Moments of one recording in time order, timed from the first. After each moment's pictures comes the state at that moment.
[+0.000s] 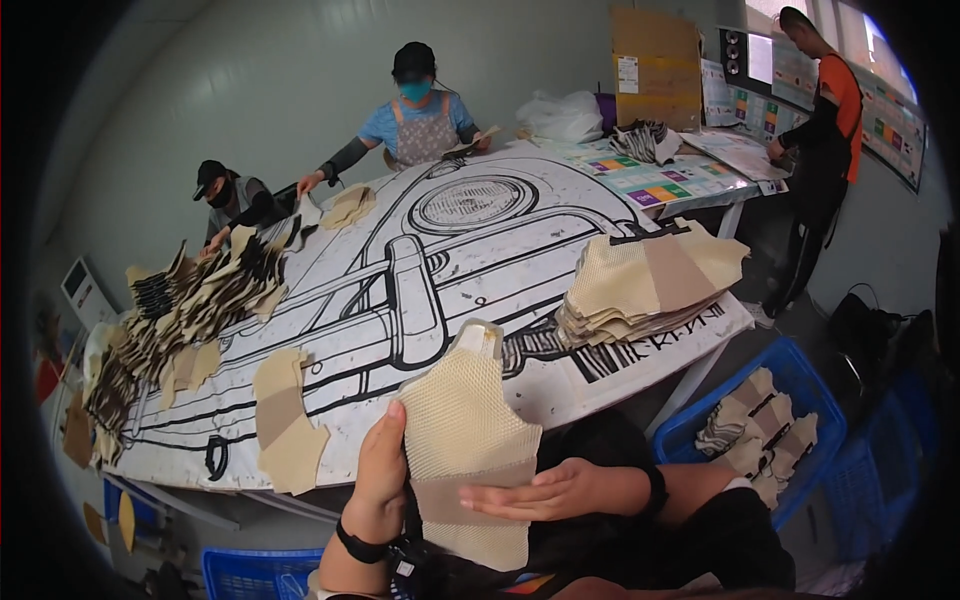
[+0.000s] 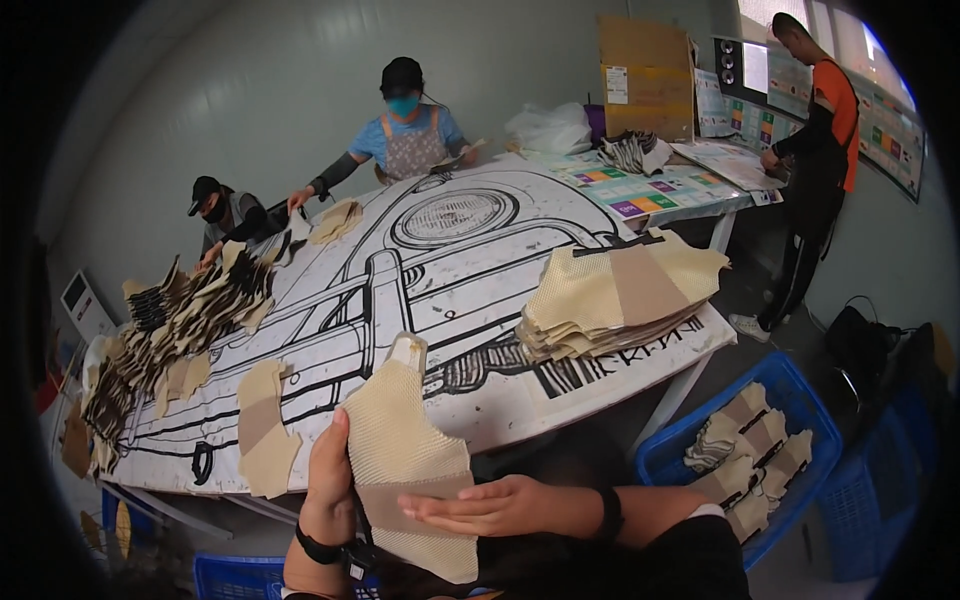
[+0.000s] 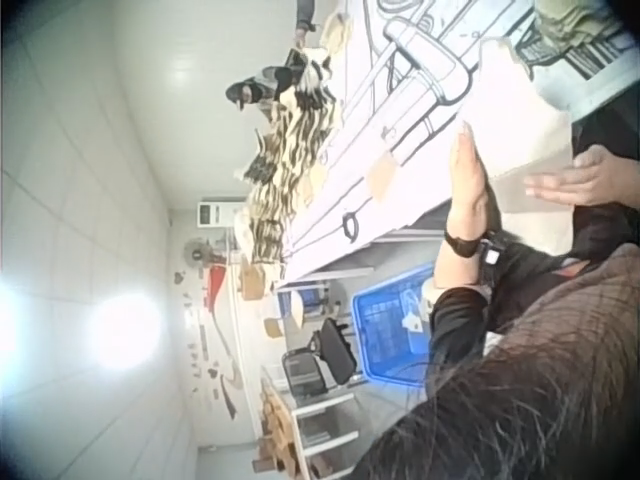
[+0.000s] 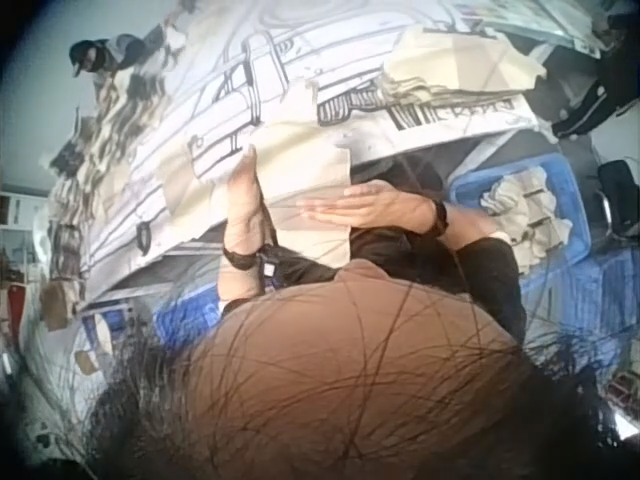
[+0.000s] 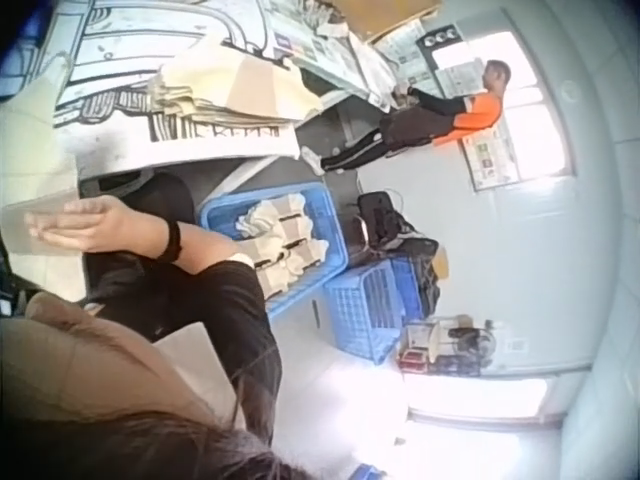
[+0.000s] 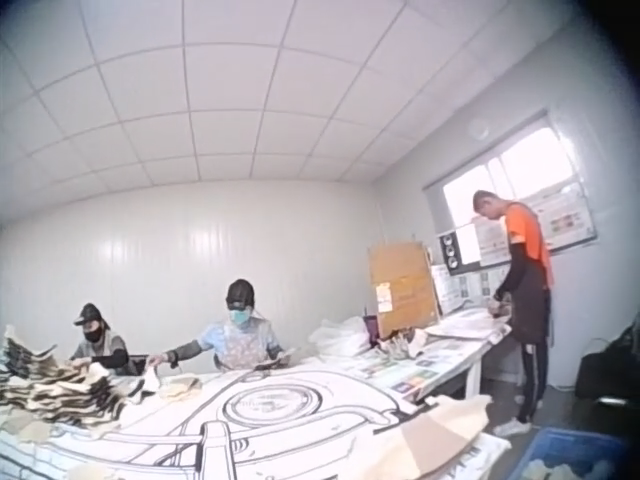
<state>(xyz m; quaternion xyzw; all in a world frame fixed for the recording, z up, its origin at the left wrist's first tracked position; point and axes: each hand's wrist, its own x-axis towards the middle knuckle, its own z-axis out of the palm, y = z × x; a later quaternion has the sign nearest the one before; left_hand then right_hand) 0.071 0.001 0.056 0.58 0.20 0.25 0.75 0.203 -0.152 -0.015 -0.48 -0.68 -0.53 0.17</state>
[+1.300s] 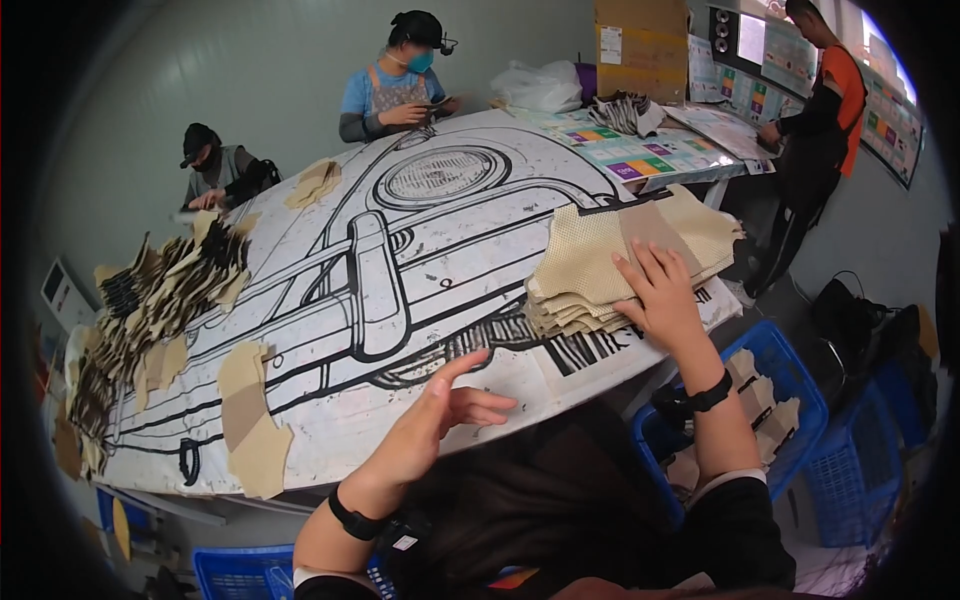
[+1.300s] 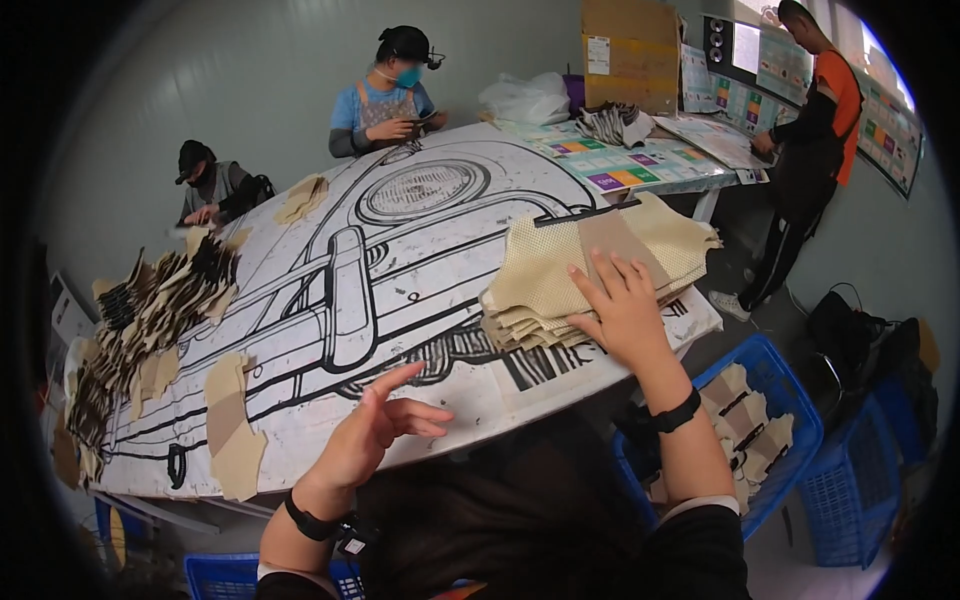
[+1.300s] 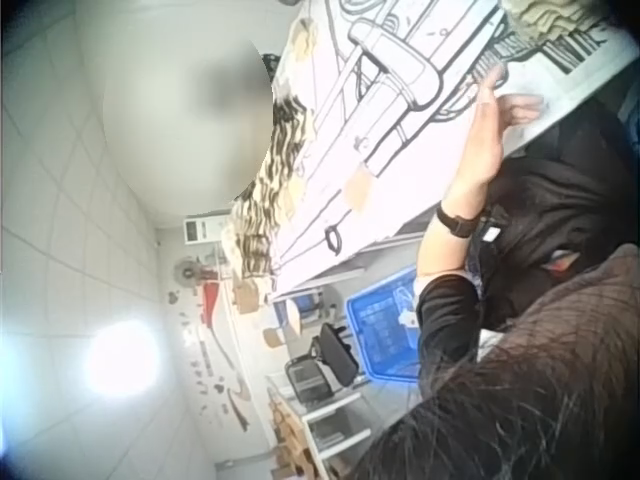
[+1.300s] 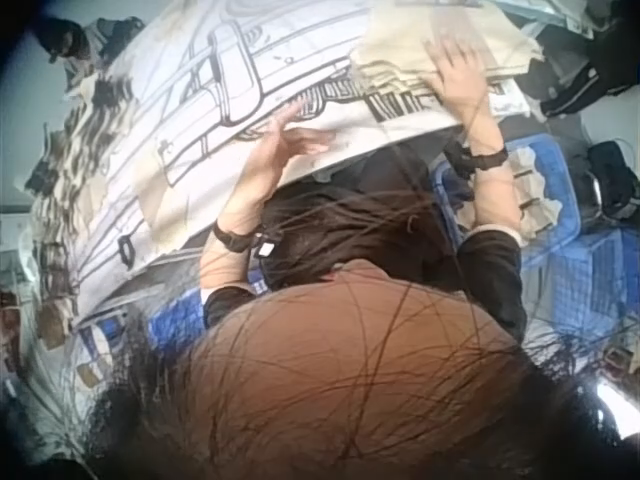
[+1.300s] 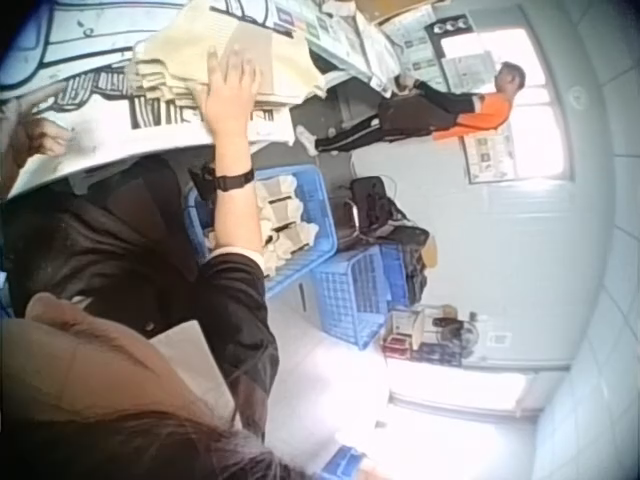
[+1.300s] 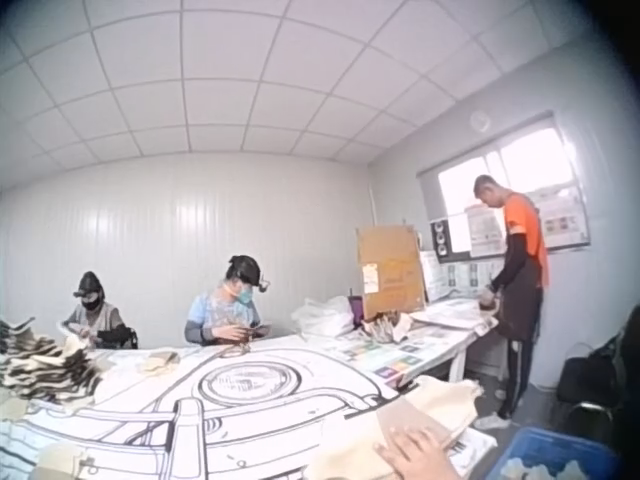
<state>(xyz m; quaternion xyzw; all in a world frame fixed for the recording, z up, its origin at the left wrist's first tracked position) 0.146 0.000 0.037 0.67 0.00 0.08 0.74 0.415 -0.200 0.015 -0.79 -0.47 -0.36 0.11</state>
